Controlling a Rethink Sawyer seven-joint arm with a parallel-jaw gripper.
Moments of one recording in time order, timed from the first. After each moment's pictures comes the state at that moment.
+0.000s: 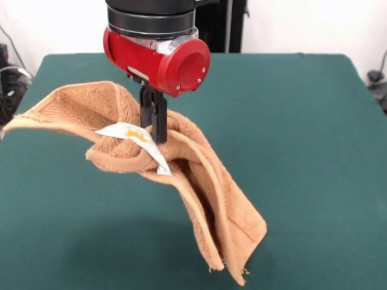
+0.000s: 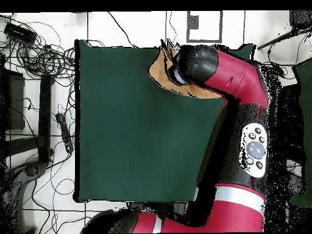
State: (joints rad) arm -0.17 -0.43 -0.16 1.02 0.18 0.83 2.23
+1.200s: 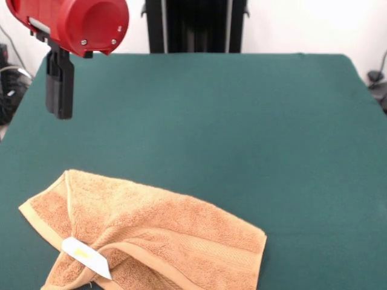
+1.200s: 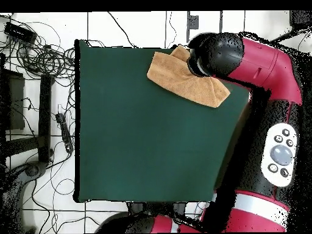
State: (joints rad) arm -0.22 -0.45 -0.17 0.88 0.05 0.85 2.23
